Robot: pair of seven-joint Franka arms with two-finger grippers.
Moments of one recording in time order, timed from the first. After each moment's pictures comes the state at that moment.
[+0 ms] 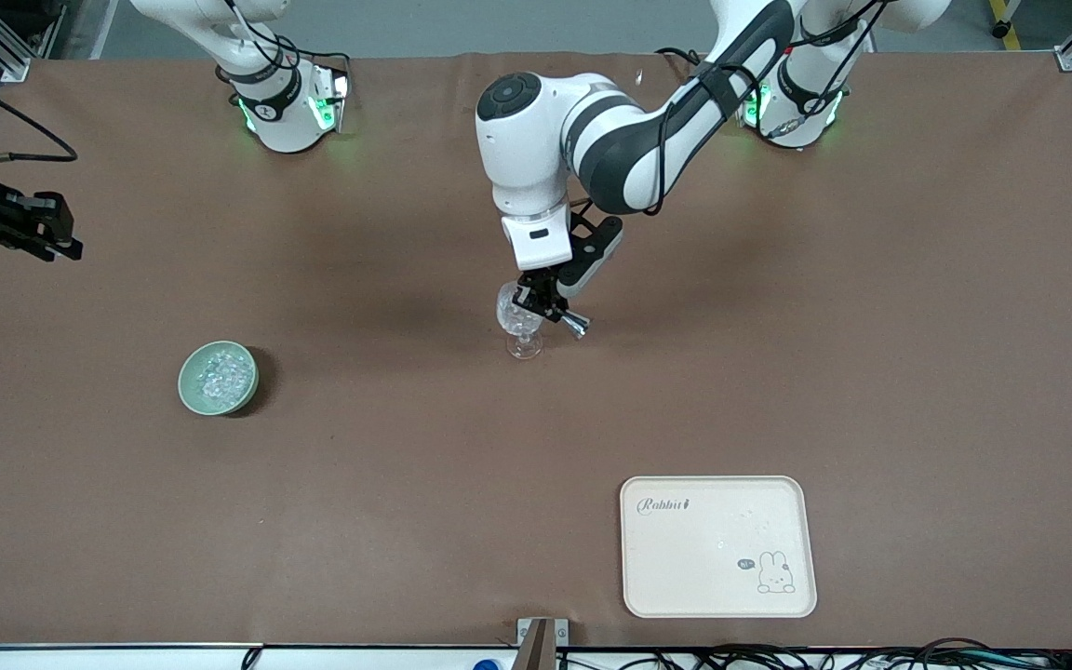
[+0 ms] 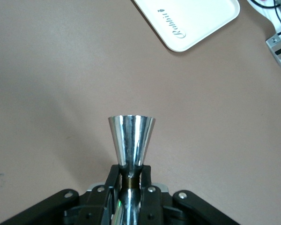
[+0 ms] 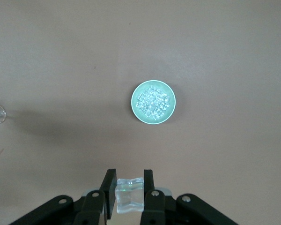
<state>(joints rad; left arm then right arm) -0.58 0.54 -0.39 -1.48 0.56 2.02 -2.10 -0.02 0.01 0.02 -1.53 0.01 1.50 -0.08</state>
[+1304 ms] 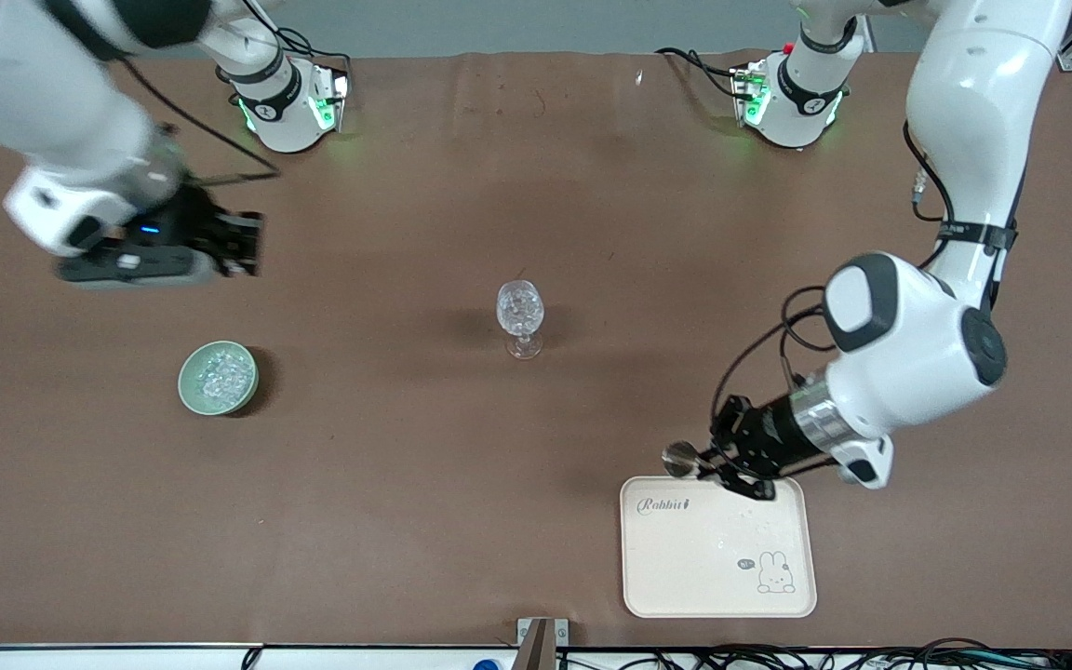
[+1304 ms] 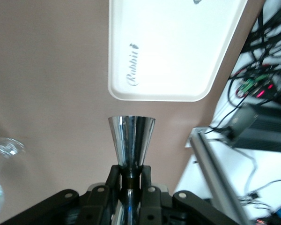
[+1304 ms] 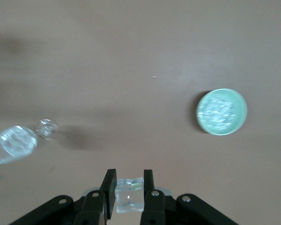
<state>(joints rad) 0.00 0.69 -0.37 -1.33 -0.39 2.32 -1.72 0.35 0.11 0.03 -1.53 0.02 1.65 0.37</state>
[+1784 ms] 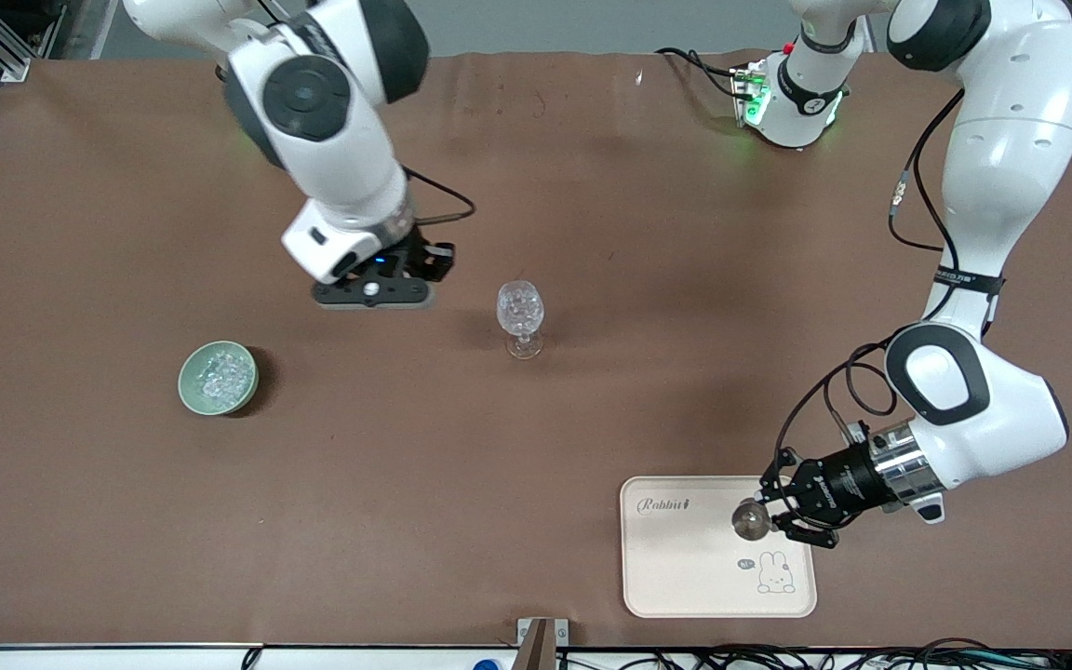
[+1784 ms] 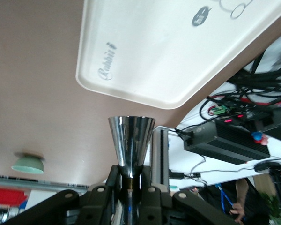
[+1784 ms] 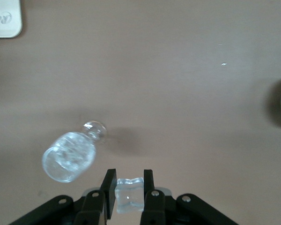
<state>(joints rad) 0.13 0.86 -0.37 -1.26 -0.82 2.34 -1.52 0.60 0.32 0.03 -1.50 0.01 1.83 0.64</state>
